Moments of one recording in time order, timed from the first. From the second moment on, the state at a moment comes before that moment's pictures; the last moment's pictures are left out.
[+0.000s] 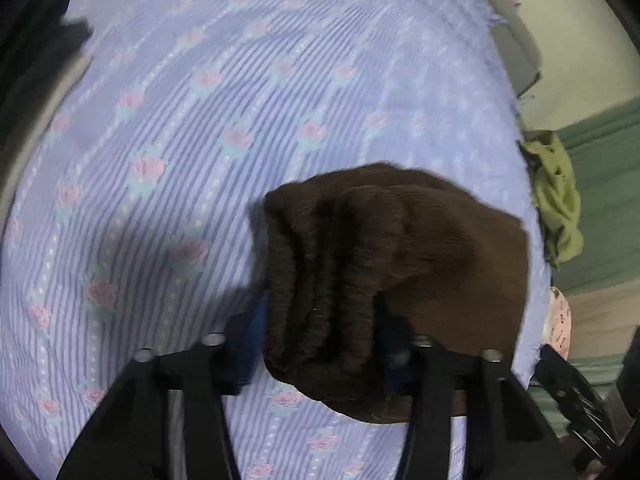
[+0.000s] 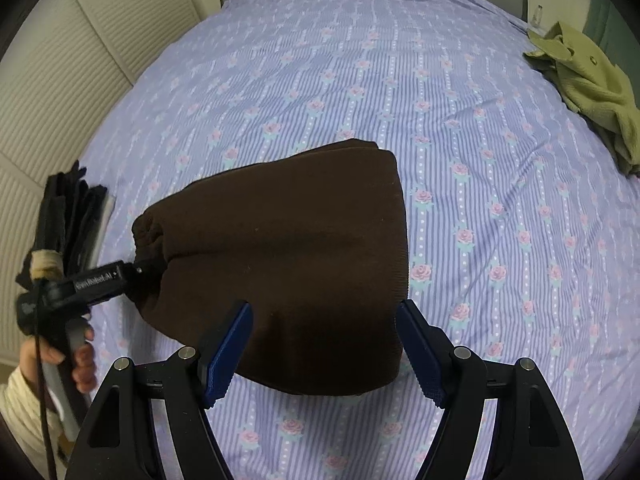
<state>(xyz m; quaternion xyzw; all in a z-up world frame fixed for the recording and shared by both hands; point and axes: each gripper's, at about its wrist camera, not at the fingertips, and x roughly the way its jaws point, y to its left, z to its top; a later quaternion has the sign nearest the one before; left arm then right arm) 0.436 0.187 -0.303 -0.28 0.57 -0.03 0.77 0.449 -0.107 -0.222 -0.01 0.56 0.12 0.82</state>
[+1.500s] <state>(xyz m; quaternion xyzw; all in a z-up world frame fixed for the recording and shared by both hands) 0.451 0.184 -0.352 -0.33 0.58 -0.04 0.74 0.505 -0.154 -0.317 0.05 0.56 0.08 0.82</state>
